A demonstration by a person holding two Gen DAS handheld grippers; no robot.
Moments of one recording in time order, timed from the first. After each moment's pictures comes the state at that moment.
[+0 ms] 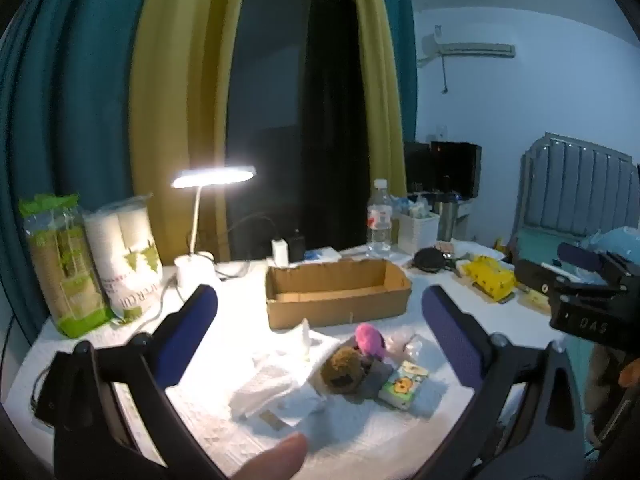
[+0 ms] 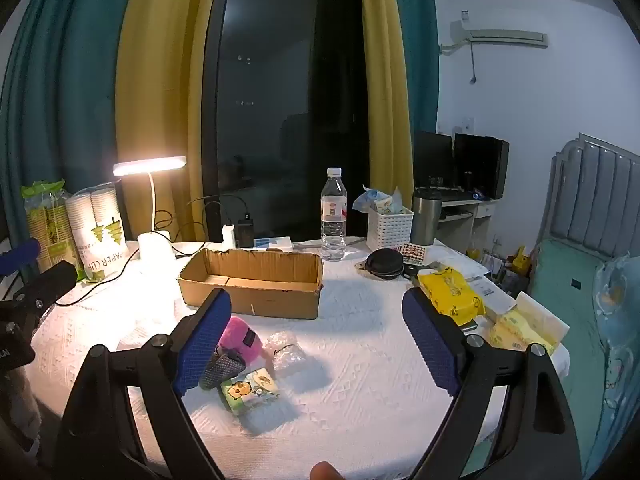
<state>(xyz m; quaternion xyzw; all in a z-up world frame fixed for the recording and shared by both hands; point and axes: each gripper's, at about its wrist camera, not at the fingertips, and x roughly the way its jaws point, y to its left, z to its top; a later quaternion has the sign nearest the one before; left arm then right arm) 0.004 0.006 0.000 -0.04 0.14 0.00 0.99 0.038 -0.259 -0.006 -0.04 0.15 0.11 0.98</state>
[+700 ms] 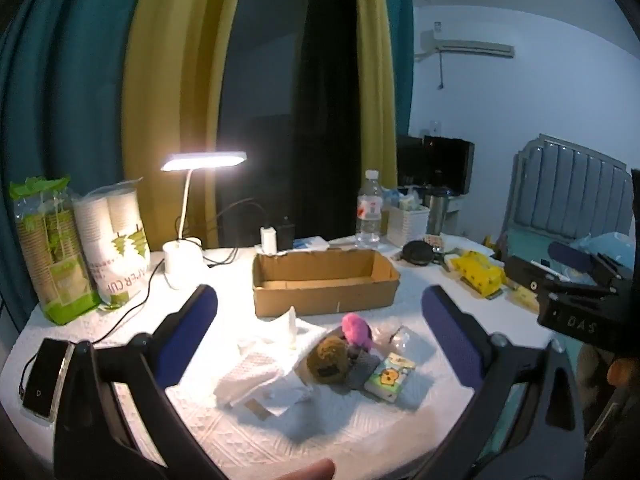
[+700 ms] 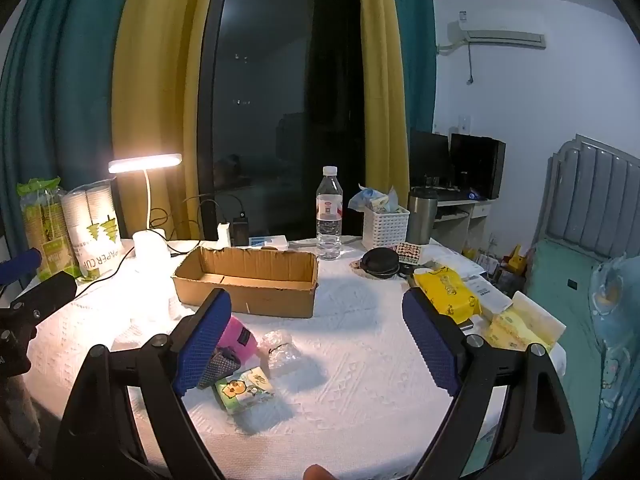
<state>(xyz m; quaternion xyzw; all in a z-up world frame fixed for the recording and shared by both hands) 0.005 -0.002 -0.006 -0.03 0.15 -0.02 0.99 0.040 -0.260 -0.009 -0.03 0.16 0.10 0.98</state>
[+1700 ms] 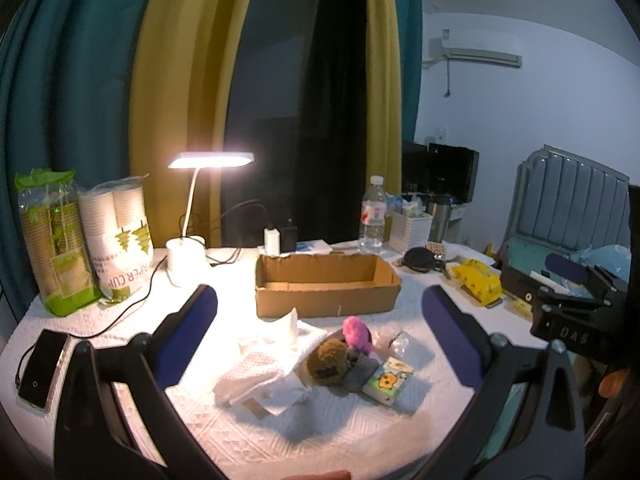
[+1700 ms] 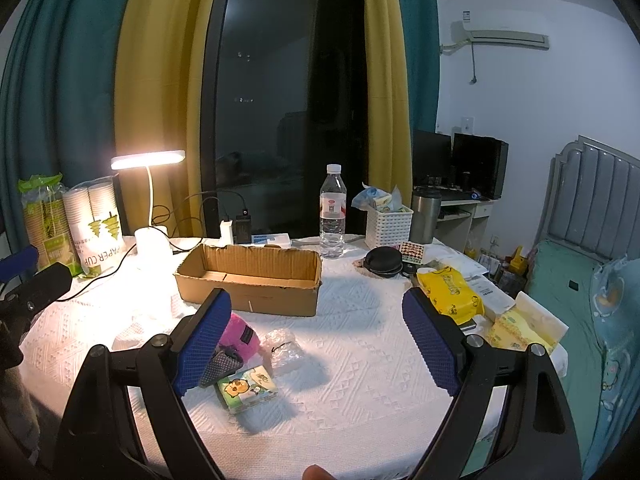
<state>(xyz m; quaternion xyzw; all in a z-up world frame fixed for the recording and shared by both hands) 0.003 0.003 -0.008 -0.05 0.14 -0.01 0.99 0.039 -0.259 -0.011 -0.04 0.16 0.10 0.98</state>
